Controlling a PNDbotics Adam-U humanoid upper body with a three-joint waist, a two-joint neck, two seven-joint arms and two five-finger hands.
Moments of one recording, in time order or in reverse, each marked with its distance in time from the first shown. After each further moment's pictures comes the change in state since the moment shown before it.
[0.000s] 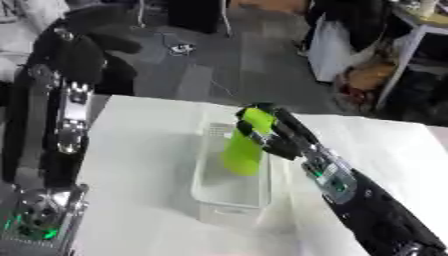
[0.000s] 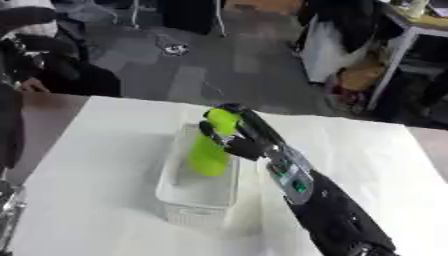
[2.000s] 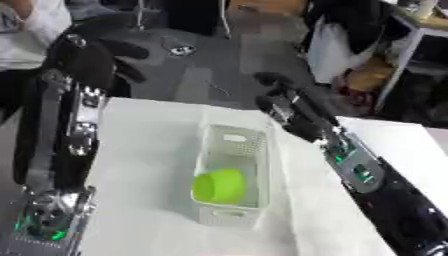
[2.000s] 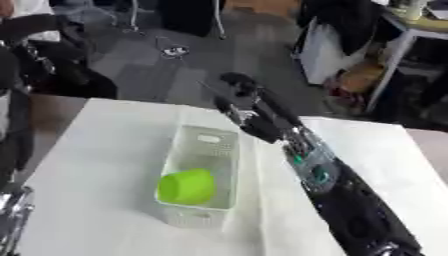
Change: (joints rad) left arm 0.021 0.012 0.001 0.000 -0.008 0.009 0.002; right arm 0.070 -0.151 -0.048 -0.373 -0.215 0.085 -0.063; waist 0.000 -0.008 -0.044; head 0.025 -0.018
